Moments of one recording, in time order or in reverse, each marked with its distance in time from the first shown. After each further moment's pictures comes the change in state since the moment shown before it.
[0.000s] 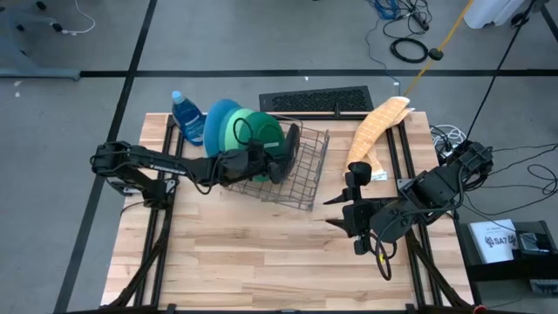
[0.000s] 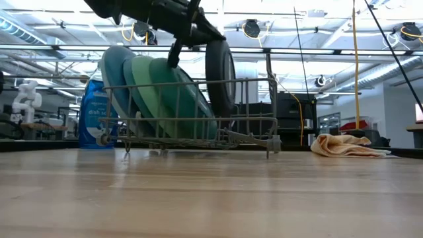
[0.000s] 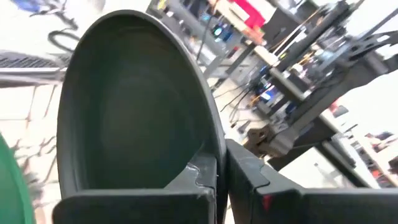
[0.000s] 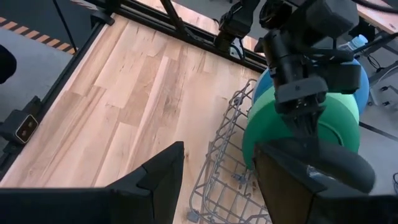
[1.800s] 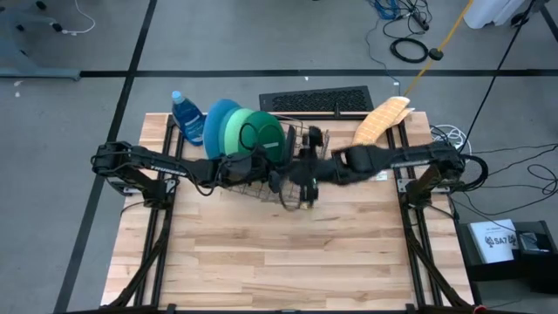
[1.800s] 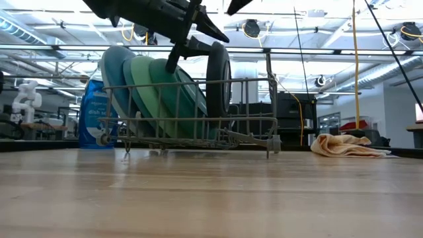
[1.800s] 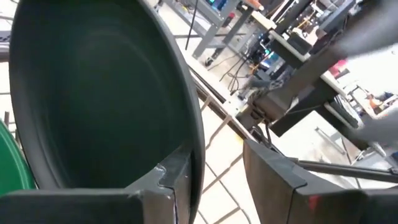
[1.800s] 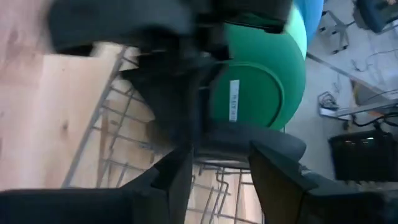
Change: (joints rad) left arm -0.016 0.007 -0.007 -0.075 0.087 0.037; right arm -0.436 0.219 0.000 0.071 -0.008 -0.224
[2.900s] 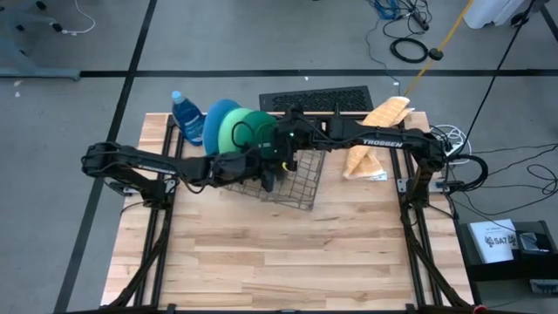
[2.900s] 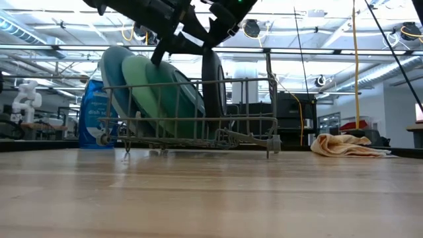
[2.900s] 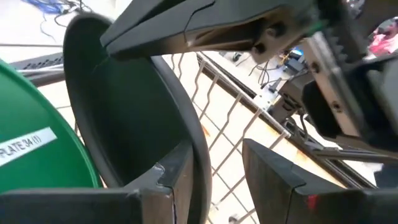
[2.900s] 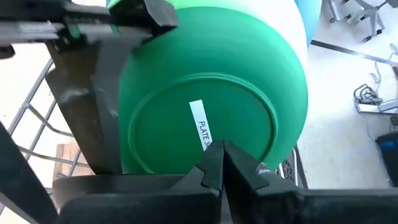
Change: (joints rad) left arm -0.025 -0.105 -0.002 -0.176 -0.100 0.102; right arm -0.334 0.136 0.002 0.238 -0.315 -0.140
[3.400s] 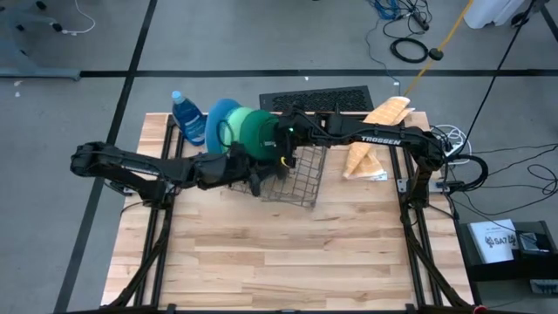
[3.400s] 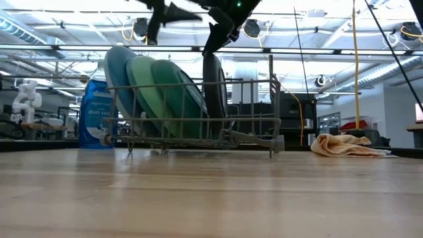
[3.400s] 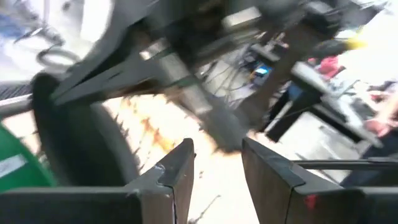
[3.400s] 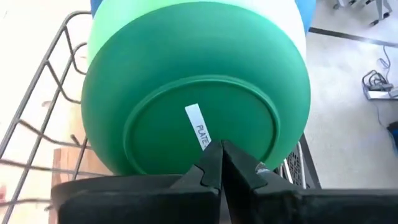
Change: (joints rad) left arm -0.060 -0.128 0.002 0.007 -0.004 0.037; right arm -0.039 0.008 0.000 -0.011 -0.032 0.045
